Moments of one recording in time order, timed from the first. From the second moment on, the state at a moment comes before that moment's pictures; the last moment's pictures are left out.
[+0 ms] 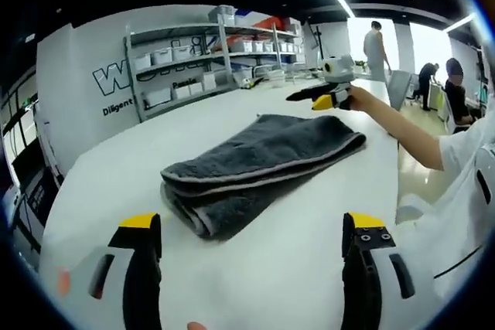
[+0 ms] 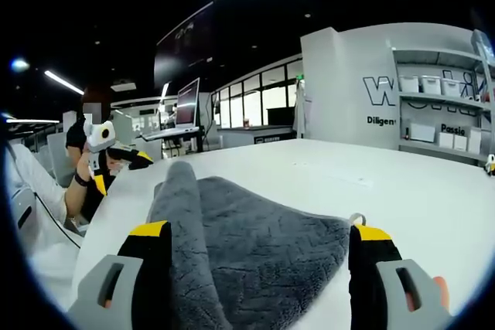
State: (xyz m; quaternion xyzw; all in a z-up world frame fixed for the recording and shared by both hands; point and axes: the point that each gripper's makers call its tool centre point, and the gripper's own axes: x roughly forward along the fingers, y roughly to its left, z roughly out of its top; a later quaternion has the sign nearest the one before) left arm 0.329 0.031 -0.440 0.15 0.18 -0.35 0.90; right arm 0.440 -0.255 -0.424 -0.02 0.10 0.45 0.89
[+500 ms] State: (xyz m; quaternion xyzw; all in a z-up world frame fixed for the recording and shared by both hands) left arm 0.360 0.053 -0.434 0.26 0.18 -0.29 0.90; right arm 0.442 -0.256 -0.424 -0.02 0.10 0.44 0.89
